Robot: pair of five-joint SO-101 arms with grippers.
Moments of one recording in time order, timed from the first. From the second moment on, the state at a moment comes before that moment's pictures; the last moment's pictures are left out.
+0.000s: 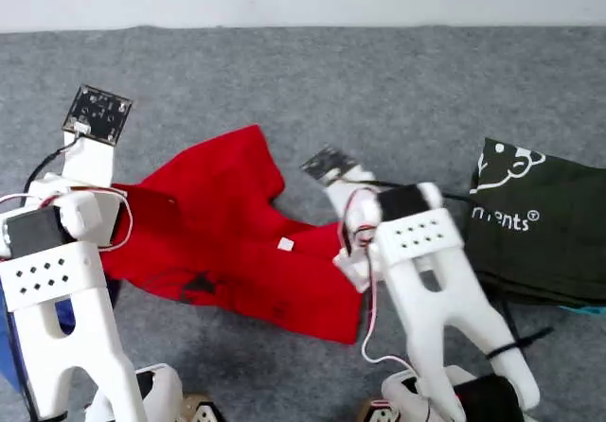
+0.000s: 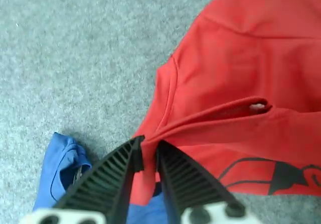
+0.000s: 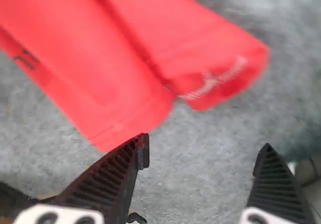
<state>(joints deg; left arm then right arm) -21.1 -33.9 28.4 77.1 -24.0 -22.4 -20.5 32.9 83.6 21.3</state>
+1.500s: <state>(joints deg) -21.1 -33.8 33.4 76.2 -24.1 -28.0 15.2 1.2 100.3 23.1</state>
